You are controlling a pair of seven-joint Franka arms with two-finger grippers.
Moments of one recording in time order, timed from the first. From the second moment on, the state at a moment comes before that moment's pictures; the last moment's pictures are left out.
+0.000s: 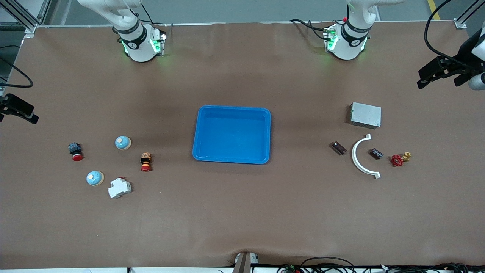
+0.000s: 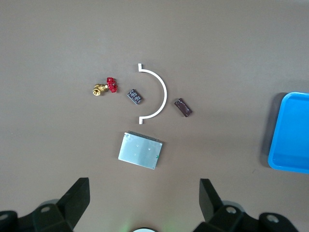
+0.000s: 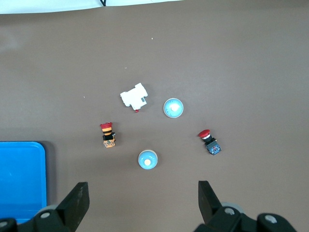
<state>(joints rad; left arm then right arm) 0.01 -0.05 -0.08 -1.51 0.02 1.46 -0.12 -0.01 0.09 -0.09 -1.45 0.02 1.63 -0.03</state>
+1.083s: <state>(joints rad) 0.00 0.12 -0.08 -1.61 0.02 1.55 -0.19 -0.01 0.09 -0.08 -1.46 0.02 1.63 -0.03</state>
